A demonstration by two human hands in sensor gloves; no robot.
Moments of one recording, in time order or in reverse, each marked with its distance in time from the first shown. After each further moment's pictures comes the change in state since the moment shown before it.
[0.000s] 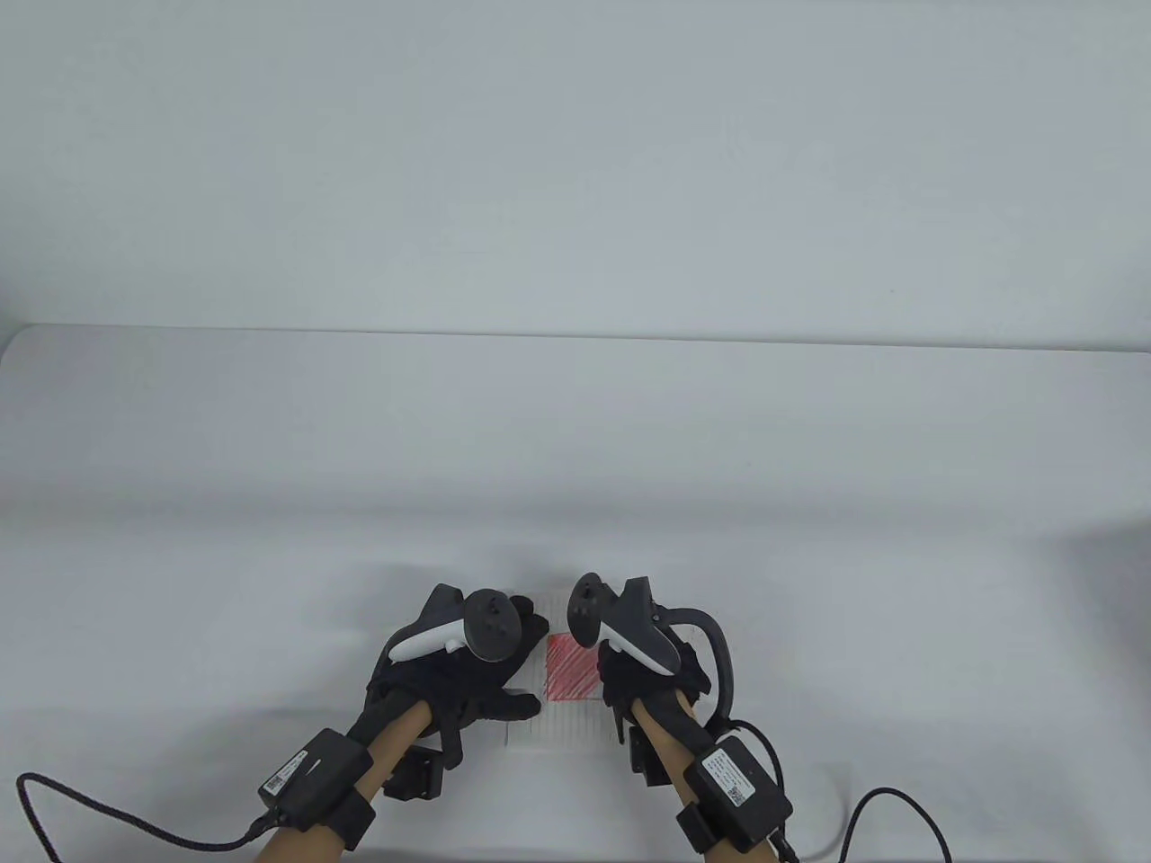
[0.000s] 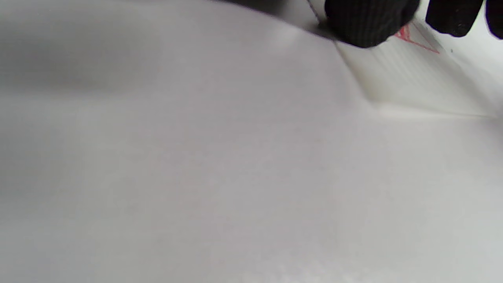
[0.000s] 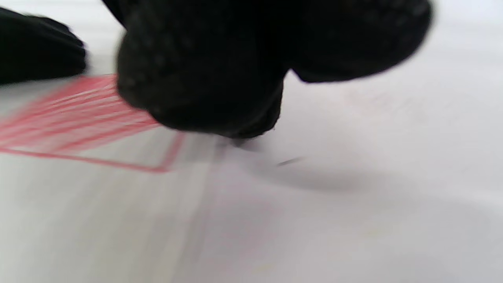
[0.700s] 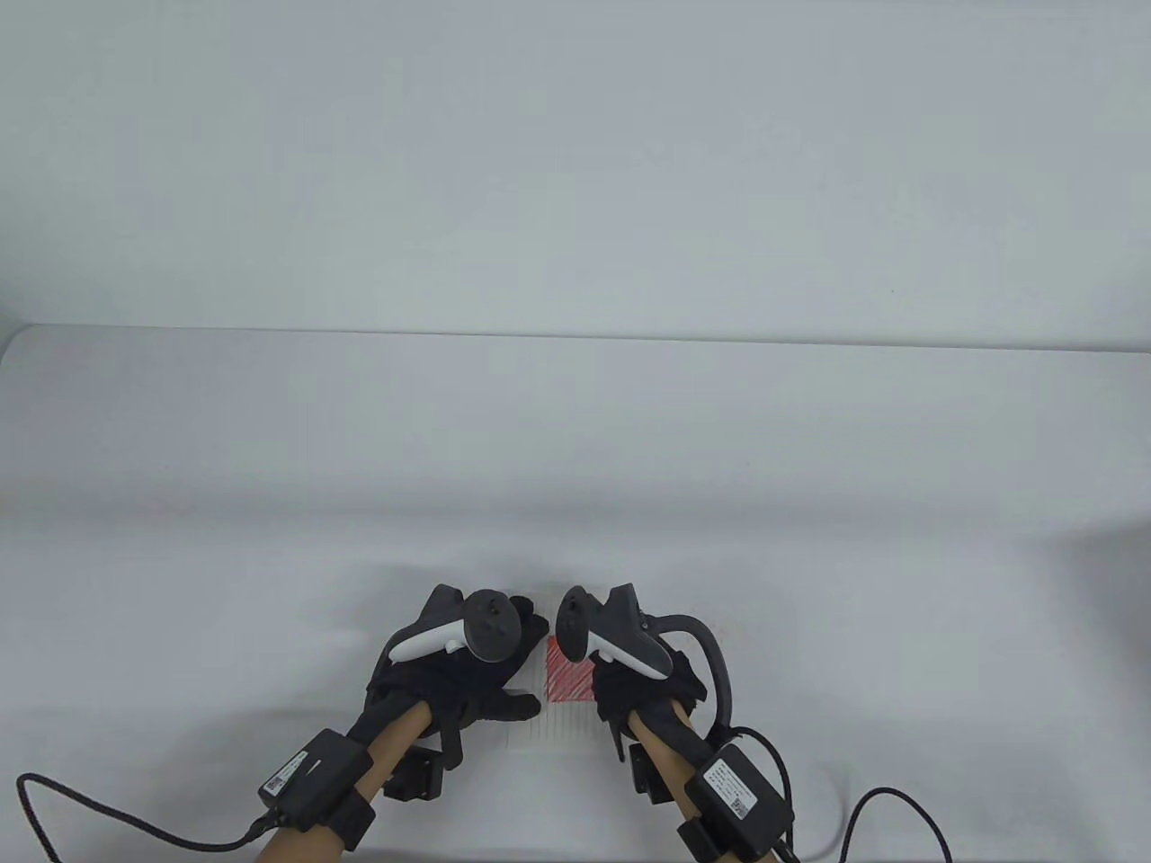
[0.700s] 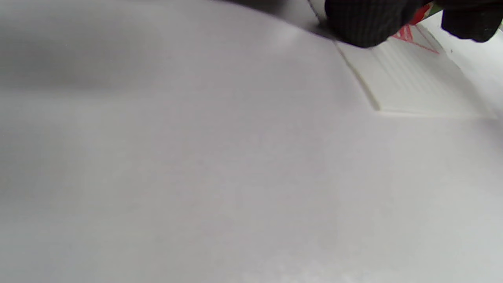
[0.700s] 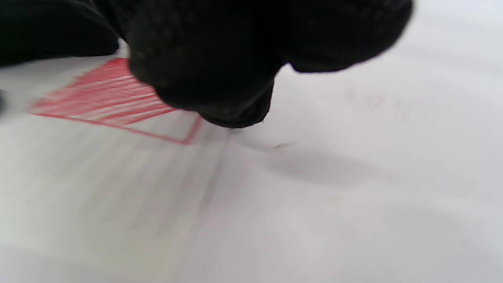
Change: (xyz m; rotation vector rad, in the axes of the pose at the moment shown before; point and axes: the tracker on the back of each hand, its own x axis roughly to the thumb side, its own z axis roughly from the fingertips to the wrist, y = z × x) left_hand 0.000 0.000 0.000 -0.001 -0.001 0.003; right_hand 0.012 -0.002 0.013 0.077 -0.070 0.069
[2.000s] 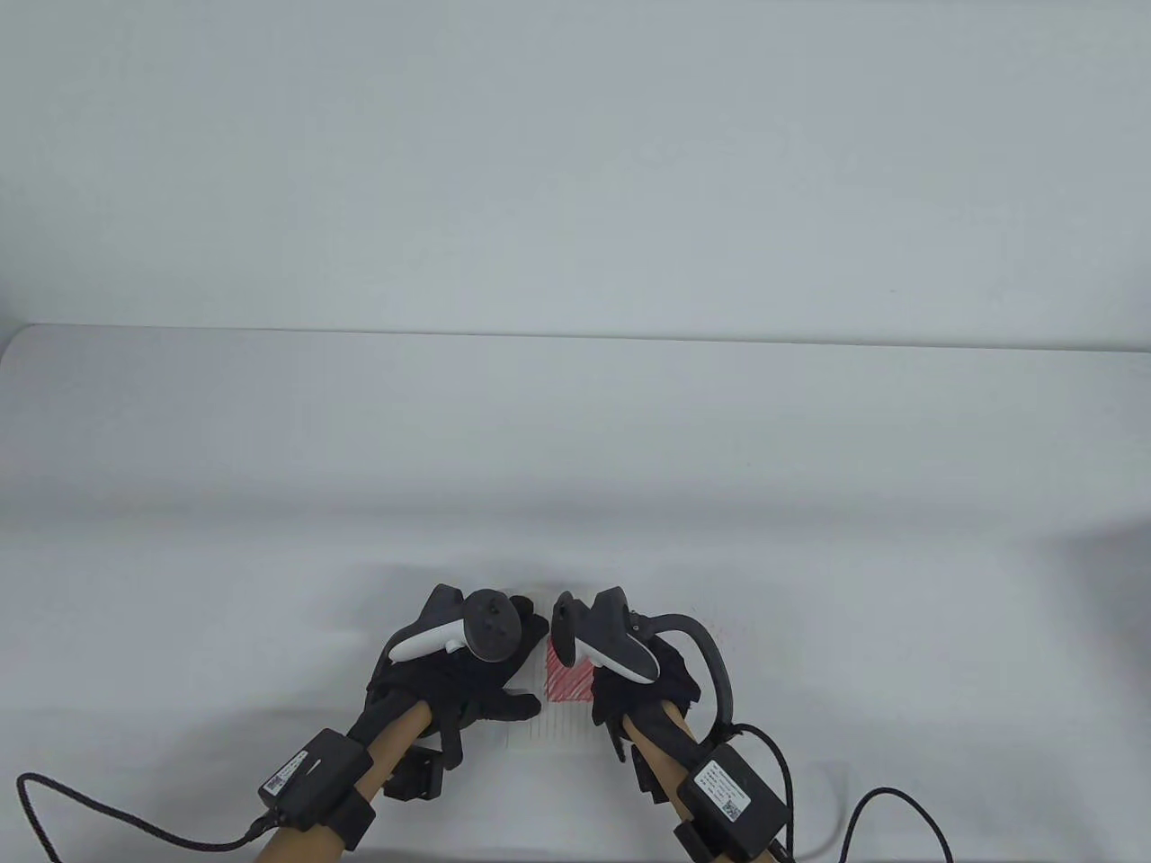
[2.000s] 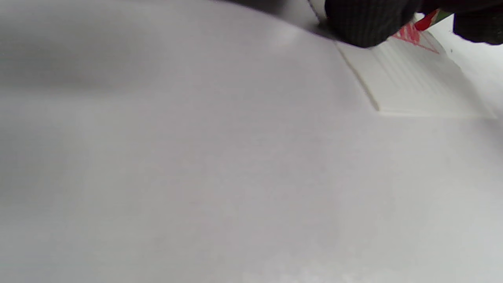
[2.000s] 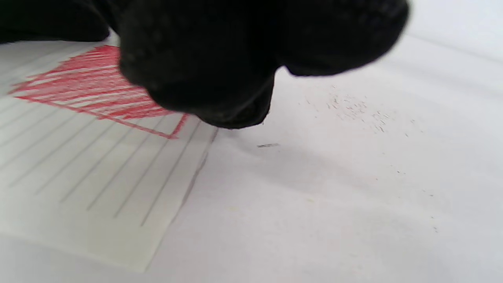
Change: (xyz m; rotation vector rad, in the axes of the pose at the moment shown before) left_hand 0.000 0.000 0.000 0.001 0.000 -0.002; right_hand 0.004 0.000 0.002 0.057 -0.014 -0.003
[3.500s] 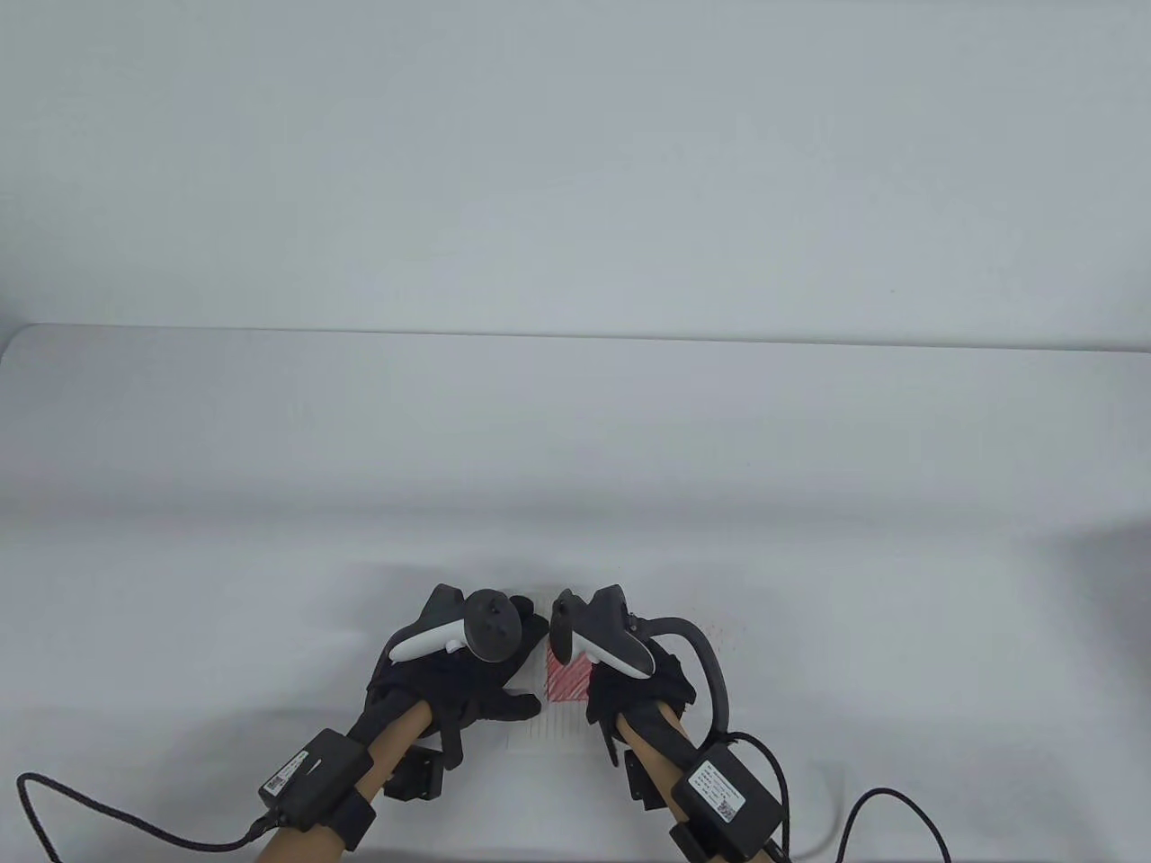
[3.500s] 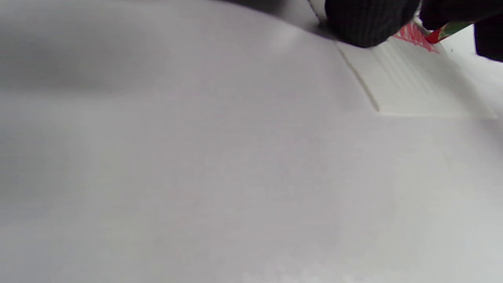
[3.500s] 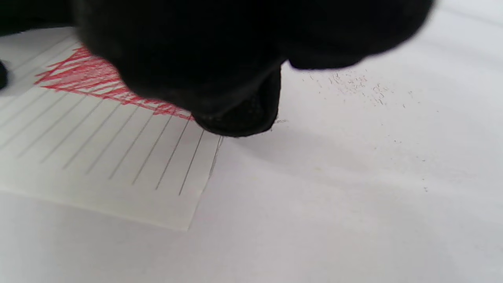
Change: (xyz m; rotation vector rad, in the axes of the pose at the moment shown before) left_hand 0.000 0.000 0.000 0.000 0.001 -0.003; right_hand 0.000 0.002 -0.002 0.103 0.052 -0.022
